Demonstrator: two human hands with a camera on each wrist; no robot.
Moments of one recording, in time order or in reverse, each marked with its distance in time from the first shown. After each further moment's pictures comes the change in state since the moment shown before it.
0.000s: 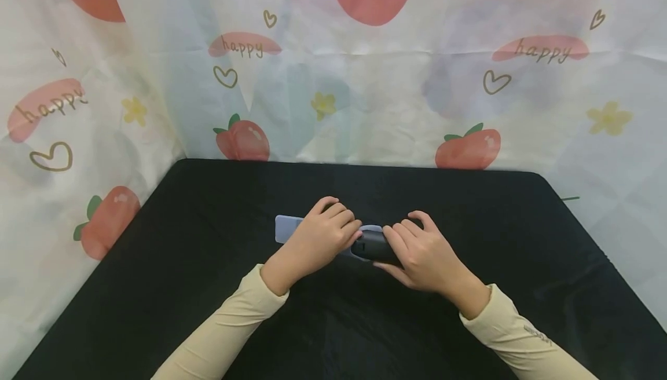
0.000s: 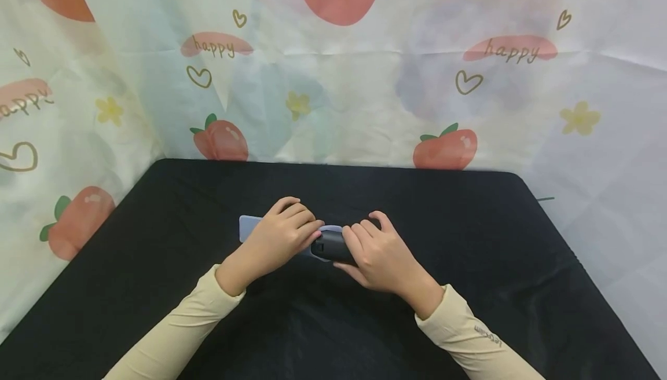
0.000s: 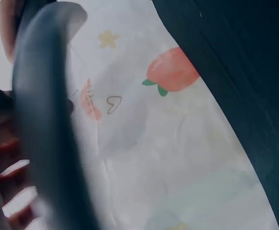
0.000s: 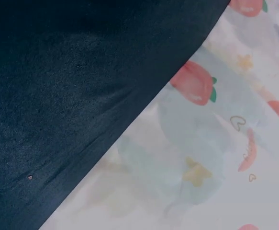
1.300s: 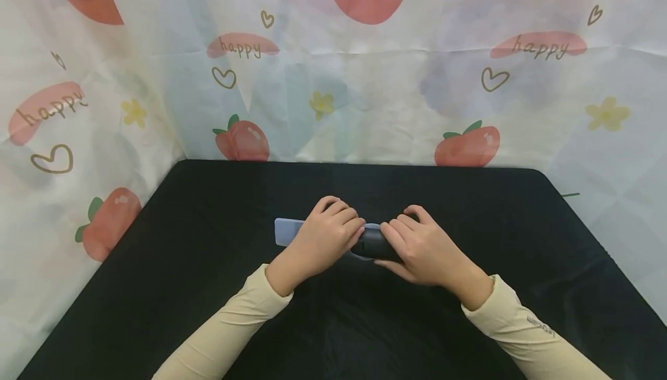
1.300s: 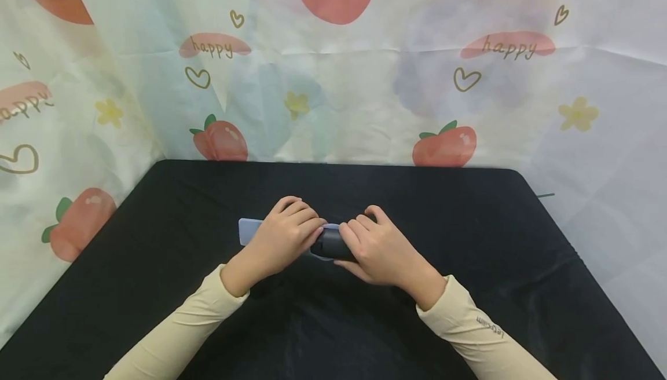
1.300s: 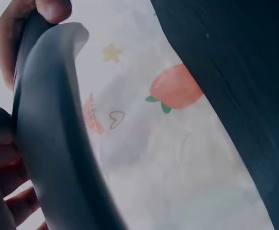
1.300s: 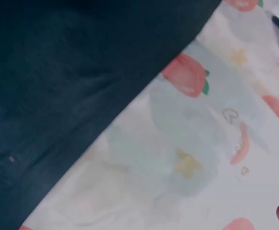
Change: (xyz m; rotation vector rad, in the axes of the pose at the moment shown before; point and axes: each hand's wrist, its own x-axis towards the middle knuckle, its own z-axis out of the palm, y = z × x) left_hand 0.006 0.008 0.000 -0.074 -0.003 -0.078; right_hand 0.006 0.008 -0.004 0.049 -0.013 -0.058
